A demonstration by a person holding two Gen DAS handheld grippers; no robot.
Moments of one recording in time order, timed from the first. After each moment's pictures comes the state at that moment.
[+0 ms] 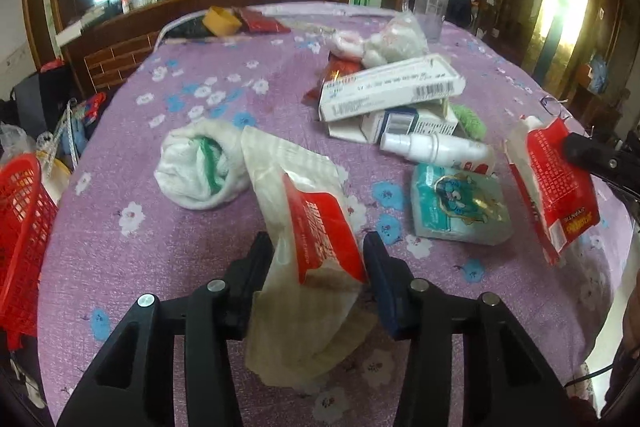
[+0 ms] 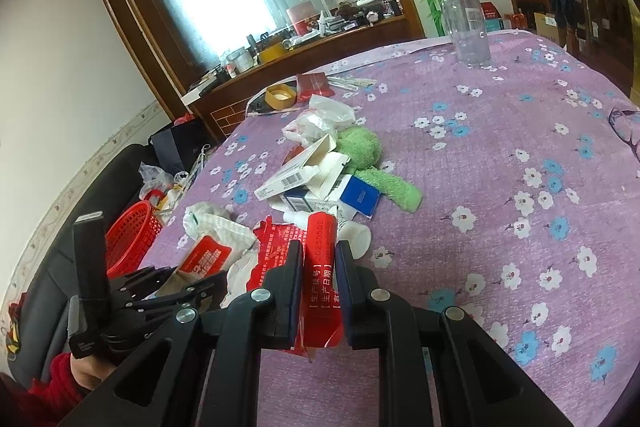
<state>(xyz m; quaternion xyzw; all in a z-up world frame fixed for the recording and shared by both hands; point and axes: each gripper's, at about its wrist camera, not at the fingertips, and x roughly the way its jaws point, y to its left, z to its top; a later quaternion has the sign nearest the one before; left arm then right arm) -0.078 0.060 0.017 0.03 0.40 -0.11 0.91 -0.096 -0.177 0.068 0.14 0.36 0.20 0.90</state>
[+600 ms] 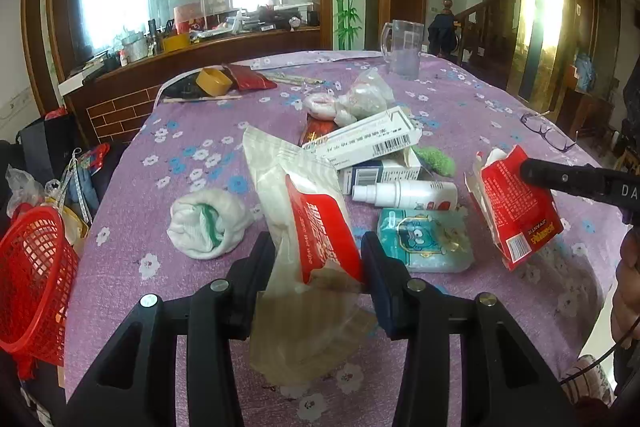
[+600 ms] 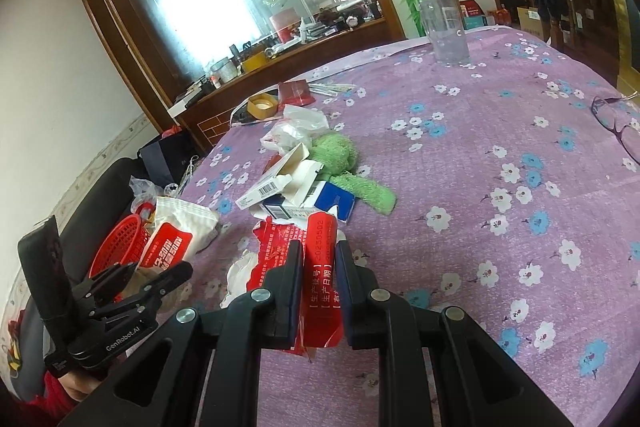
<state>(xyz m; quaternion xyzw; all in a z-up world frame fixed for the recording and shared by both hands) -0.094 0.048 0.052 0.05 0.33 -0.12 0.93 -0.101 -0.193 0.070 0.16 0.35 0.17 0.91</state>
